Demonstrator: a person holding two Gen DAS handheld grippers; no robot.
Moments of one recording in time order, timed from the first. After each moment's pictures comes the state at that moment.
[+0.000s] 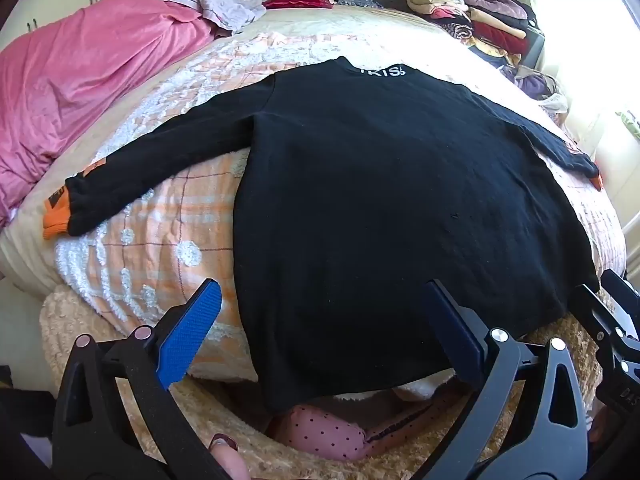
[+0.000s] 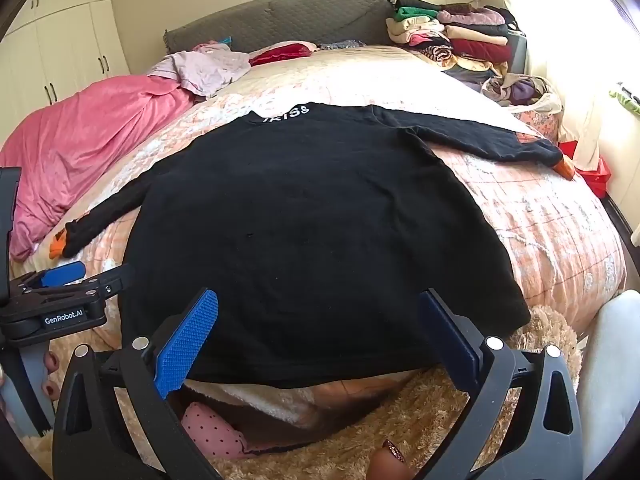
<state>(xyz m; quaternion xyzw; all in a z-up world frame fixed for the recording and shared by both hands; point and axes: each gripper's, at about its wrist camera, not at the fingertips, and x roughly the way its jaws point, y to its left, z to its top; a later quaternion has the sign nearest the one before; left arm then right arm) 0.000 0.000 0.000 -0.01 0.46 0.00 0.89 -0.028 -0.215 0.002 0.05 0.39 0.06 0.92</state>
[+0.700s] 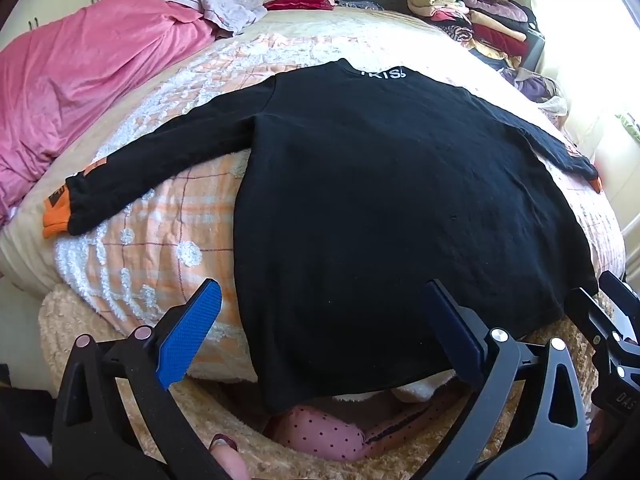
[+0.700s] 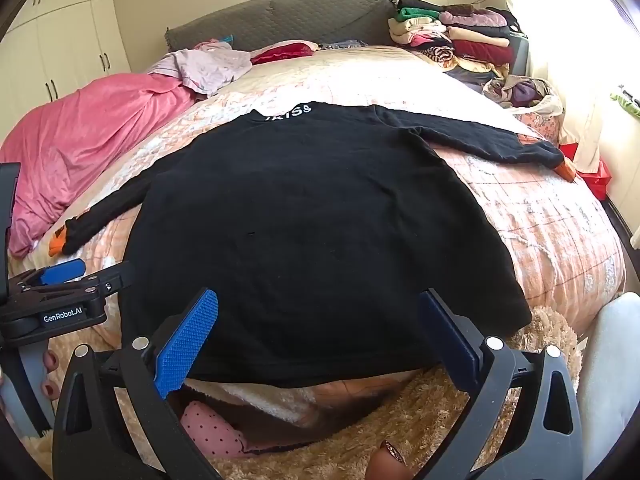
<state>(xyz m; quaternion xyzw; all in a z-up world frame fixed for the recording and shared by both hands) 0.000 0.002 -0.001 -0.01 0.46 0.00 0.89 -0.026 -0.214 -0.003 0.05 0.39 0.06 0.92</state>
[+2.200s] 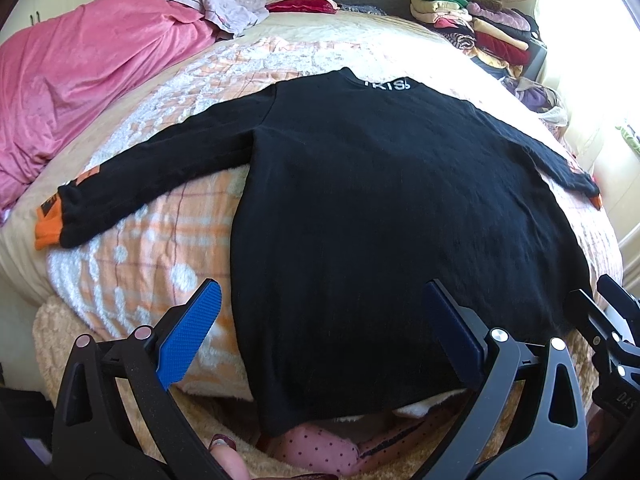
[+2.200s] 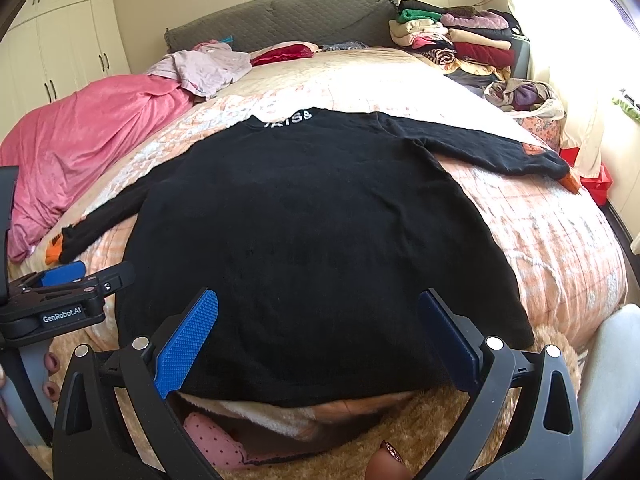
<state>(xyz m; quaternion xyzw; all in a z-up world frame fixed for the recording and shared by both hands) 0.026 0.007 0.006 -0.03 0.45 -0.01 0.89 -0.007 -0.217 0.005 0.05 0.38 0.06 0.92</state>
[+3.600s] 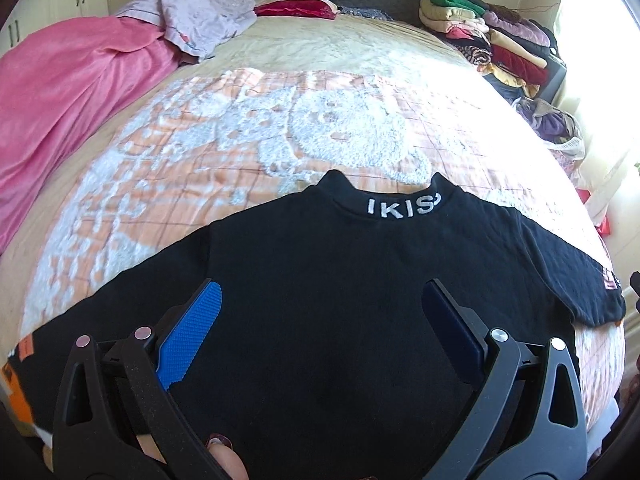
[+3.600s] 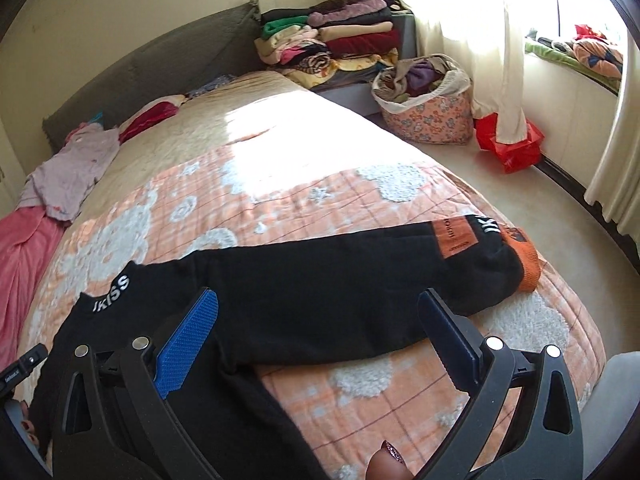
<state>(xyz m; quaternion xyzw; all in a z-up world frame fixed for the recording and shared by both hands) 0.266 -0.015 0.025 -0.04 0.46 -0.02 0.89 0.212 -0.419 0.030 0.16 0.36 -0.15 0.91</state>
